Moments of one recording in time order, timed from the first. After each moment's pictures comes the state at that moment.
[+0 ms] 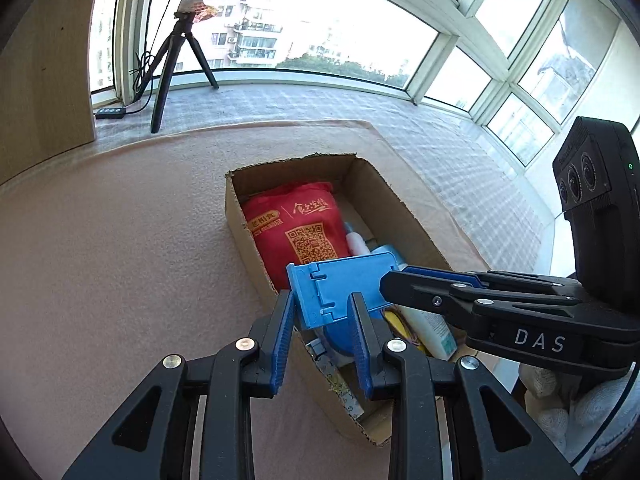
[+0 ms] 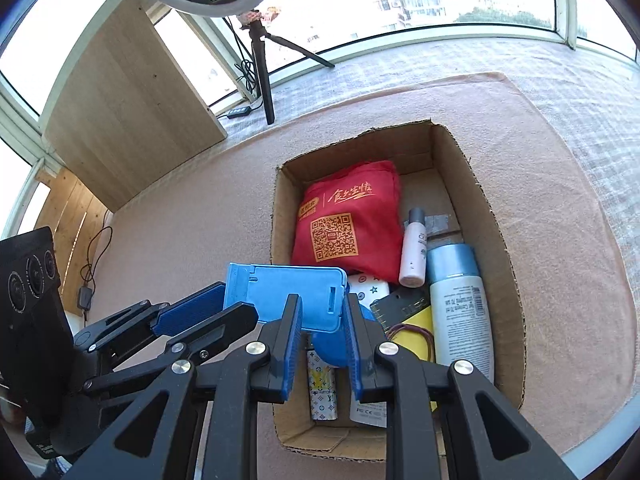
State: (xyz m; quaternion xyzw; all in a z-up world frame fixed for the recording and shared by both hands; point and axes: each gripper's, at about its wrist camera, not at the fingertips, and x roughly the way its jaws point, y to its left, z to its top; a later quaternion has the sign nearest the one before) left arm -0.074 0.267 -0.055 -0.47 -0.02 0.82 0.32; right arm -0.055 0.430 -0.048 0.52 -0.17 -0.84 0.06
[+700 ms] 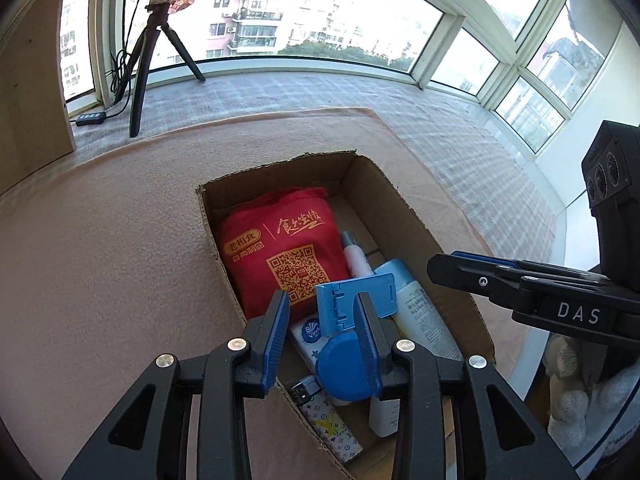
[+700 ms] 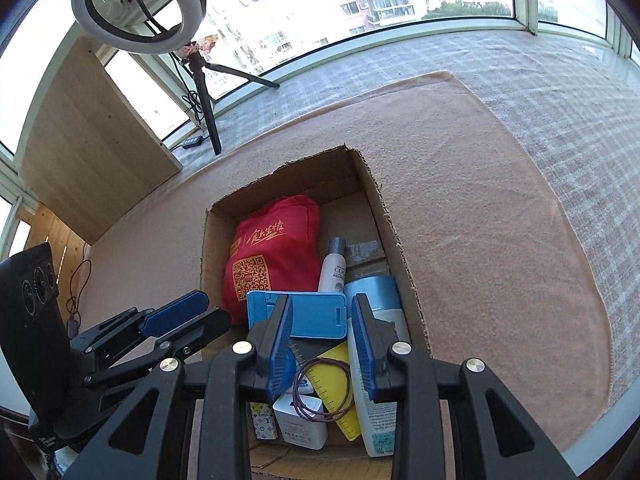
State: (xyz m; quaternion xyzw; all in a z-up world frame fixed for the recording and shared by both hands) left arm -0.100 0.299 -0.065 -0.49 0.01 0.81 0.30; right arm -0.066 0.477 -0.052 0.52 -0.19 -0.83 0.02
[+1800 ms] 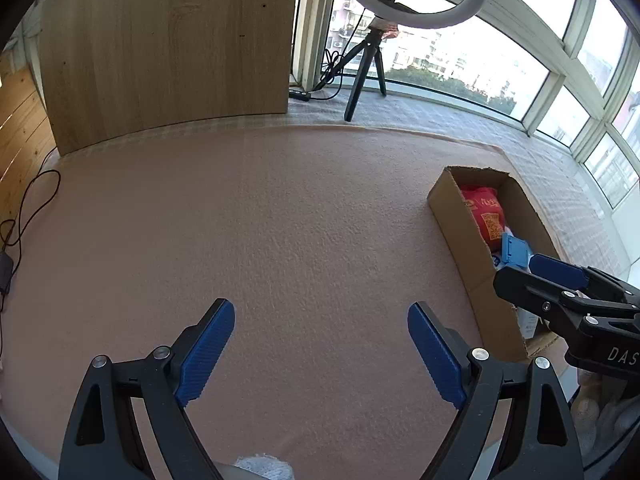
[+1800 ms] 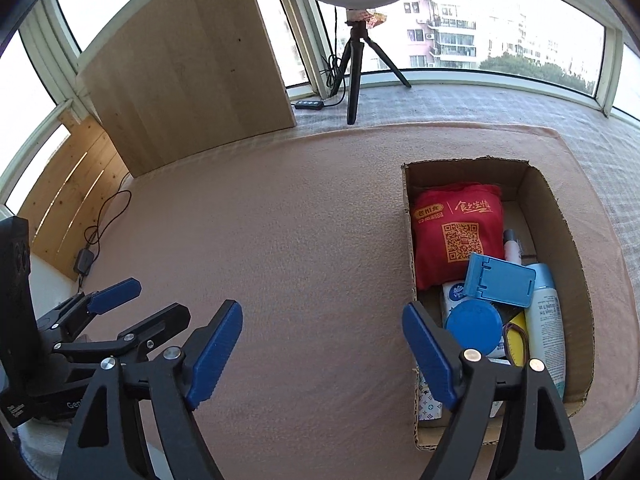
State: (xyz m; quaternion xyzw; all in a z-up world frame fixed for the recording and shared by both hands) left arm -0.036 0.078 -0.040 -0.48 -0.02 0.87 0.11; right arm -0.032 0.279 -0.027 0.48 -0.07 -0.87 0.09
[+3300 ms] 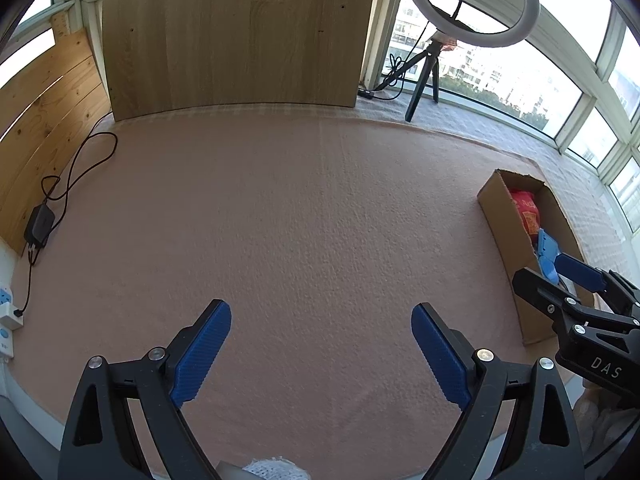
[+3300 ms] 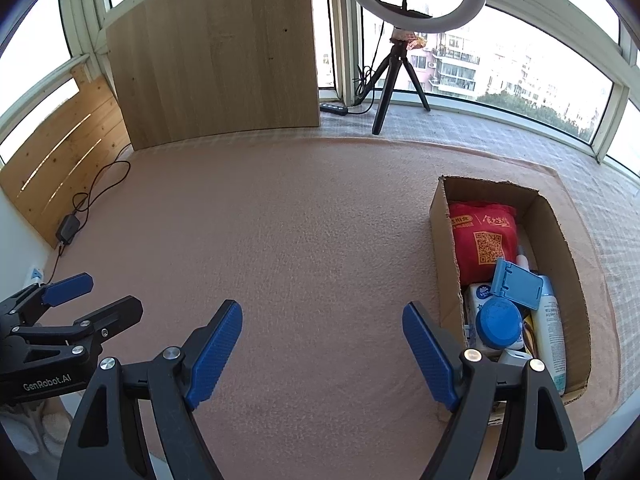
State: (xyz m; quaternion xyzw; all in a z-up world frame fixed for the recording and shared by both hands) left arm 0.003 0.005 -0.035 -0.49 -0.04 0.87 0.05; right arm -0.010 0.218 -0.030 0.46 0.00 -0.88 0.08
